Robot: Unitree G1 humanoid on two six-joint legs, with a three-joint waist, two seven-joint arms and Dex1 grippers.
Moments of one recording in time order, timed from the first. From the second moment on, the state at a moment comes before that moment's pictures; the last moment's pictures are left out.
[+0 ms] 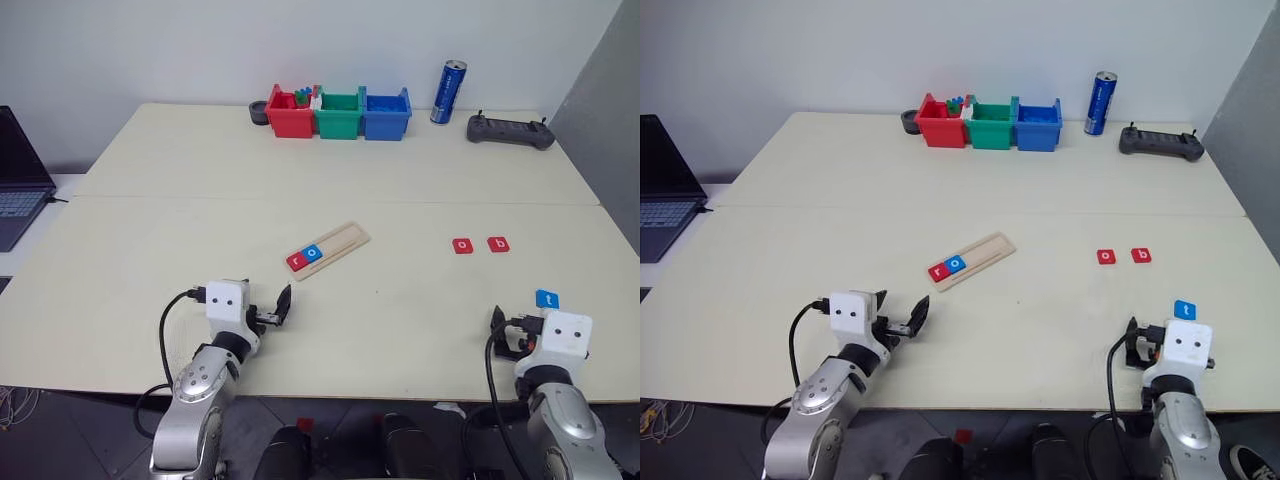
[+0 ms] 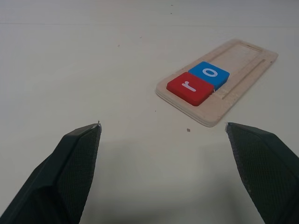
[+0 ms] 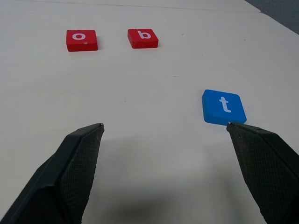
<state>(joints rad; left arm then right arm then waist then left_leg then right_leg) 0.12 0.17 0.05 -0.39 -0.20 0.38 -0.22 0.32 -0.11 -0.22 -0.61 0.08 0.47 -0.03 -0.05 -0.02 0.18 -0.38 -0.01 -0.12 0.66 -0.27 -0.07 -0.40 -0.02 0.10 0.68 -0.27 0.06</state>
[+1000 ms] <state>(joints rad) -0.11 0.37 0.03 -0.20 -0.23 0.31 -0.50 0.11 -0.36 -0.18 -0.61 0.27 0.54 0.30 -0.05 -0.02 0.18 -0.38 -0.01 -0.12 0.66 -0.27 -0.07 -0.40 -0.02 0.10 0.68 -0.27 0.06</state>
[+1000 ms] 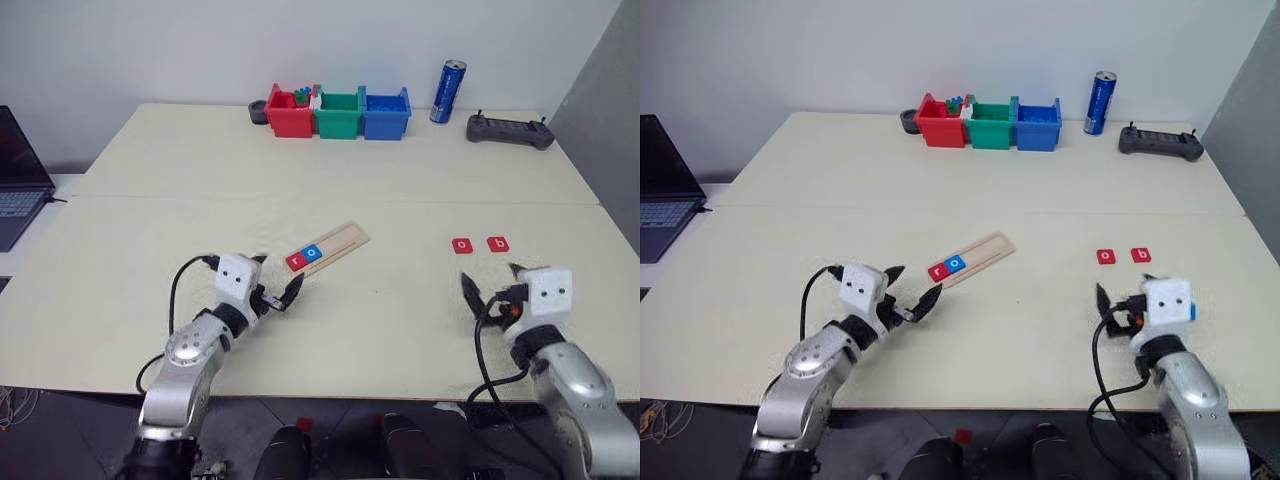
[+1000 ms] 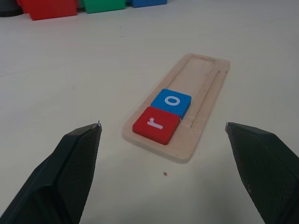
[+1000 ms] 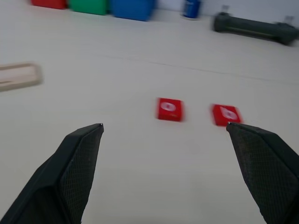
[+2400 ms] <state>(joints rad) -0.65 0.45 -0.05 0.75 -0.13 -0.09 -1.05 -0.16 -0.57 -0.06 -0.60 0.58 0.77 0.54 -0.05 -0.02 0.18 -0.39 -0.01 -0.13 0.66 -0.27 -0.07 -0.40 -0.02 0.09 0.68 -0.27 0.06</state>
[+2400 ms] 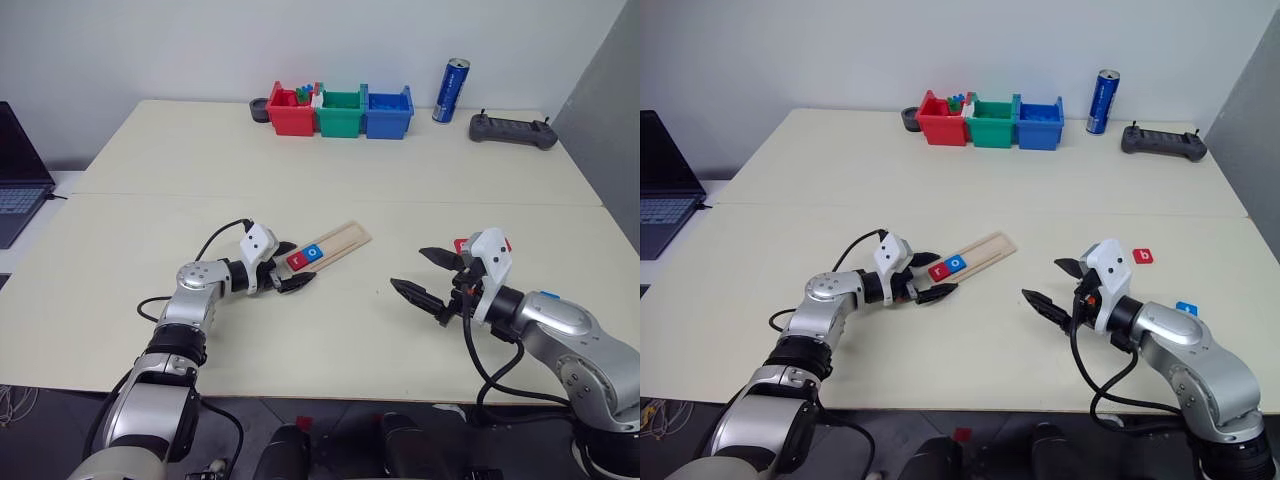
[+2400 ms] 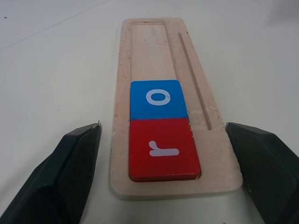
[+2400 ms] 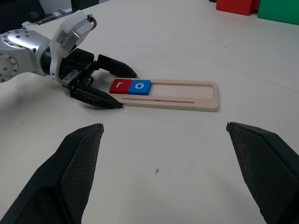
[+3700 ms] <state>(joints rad) -0.71 0.37 -0.26 0.65 -0.11 -0.20 -1.45 -0.08 -0.80 -0.13 -0.63 0.61 0.60 0.87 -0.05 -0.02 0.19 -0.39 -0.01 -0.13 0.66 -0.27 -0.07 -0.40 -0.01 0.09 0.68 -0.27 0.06</state>
